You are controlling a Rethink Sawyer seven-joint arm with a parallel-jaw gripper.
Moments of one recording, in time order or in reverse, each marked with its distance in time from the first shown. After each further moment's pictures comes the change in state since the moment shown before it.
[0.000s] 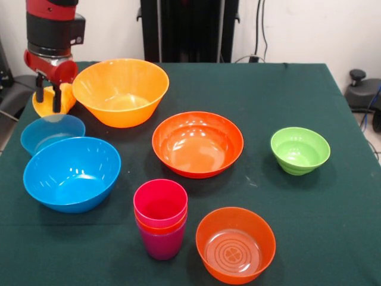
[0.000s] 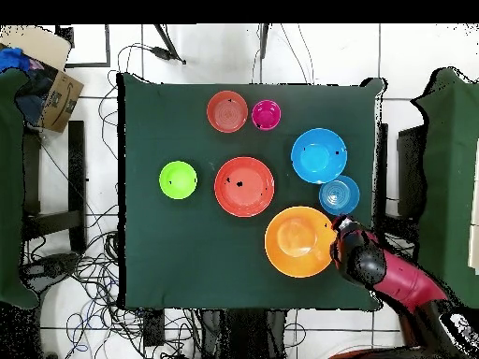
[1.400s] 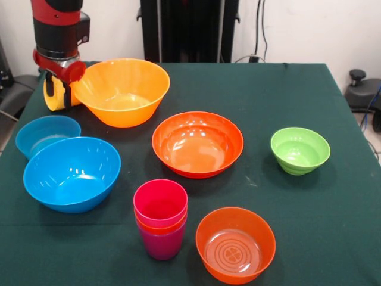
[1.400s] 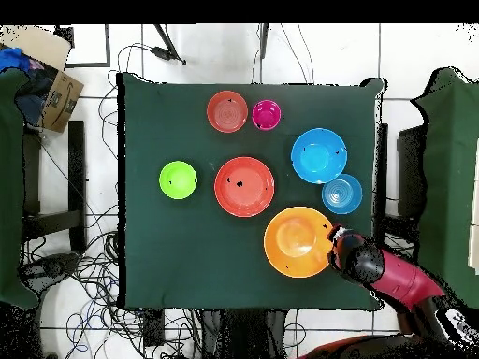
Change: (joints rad) arm 0.038 0.020 -0.050 -0.031 -0.022 0.153 0.000
